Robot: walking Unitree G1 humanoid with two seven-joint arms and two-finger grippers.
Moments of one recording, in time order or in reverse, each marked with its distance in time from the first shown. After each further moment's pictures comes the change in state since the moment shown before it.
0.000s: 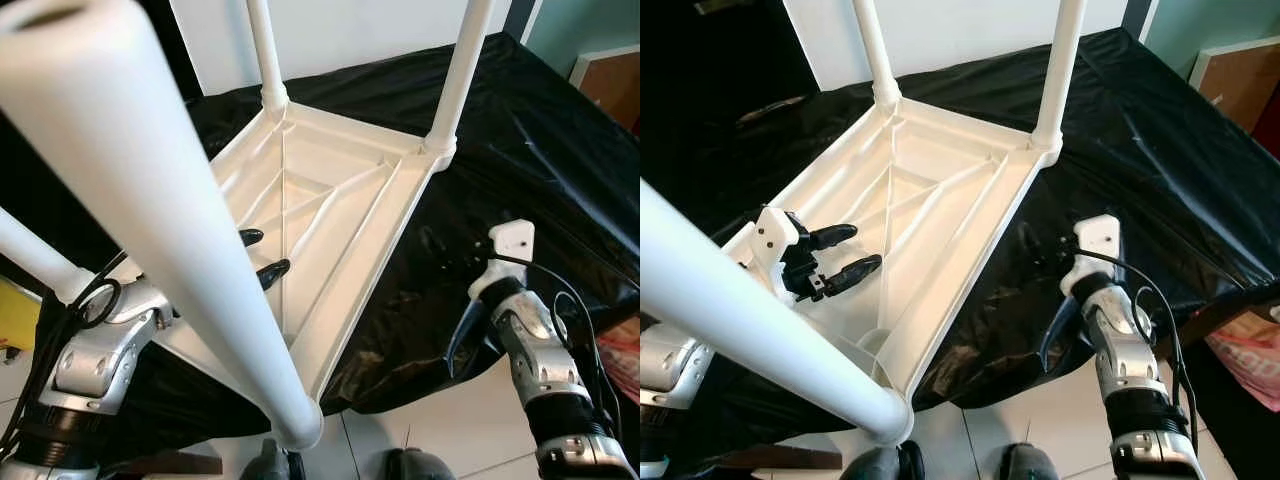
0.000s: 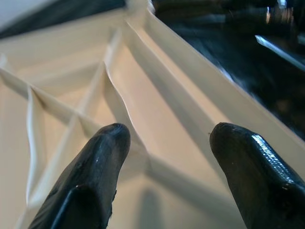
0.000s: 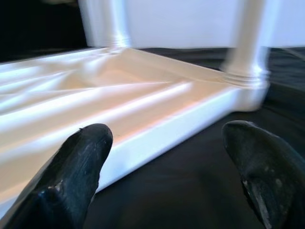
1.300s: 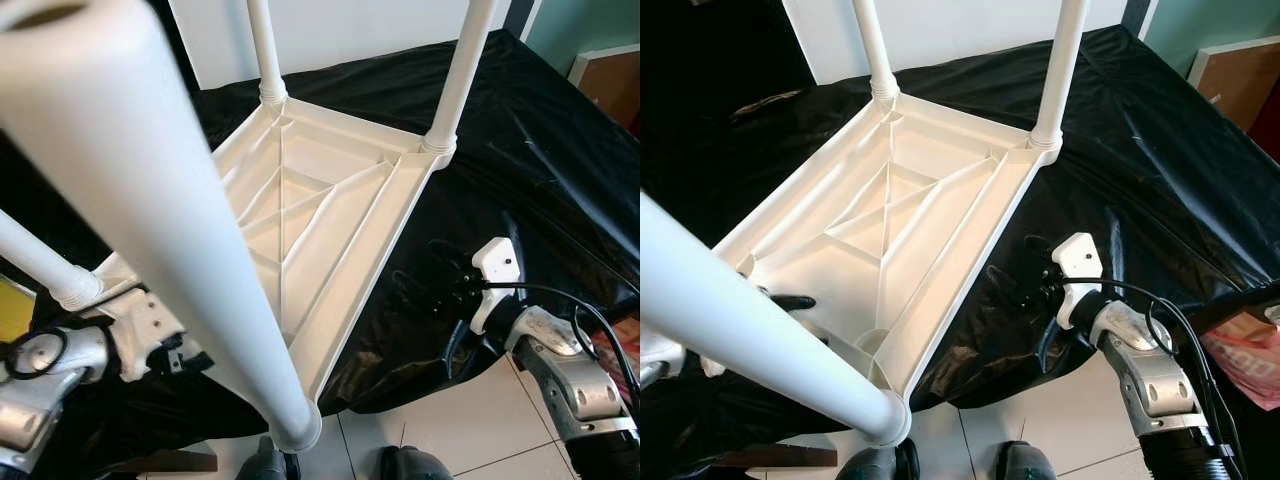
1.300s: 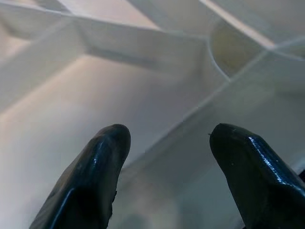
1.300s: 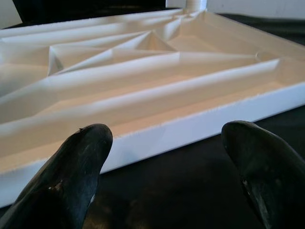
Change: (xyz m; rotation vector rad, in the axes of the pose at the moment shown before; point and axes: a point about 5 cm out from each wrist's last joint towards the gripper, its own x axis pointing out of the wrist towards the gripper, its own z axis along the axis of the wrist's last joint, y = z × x) left arm -0.038 -0.021 -0.043 0.175 0.335 -0.219; right arm -0.013 0.020 0.017 -0.022 0.134 0.297
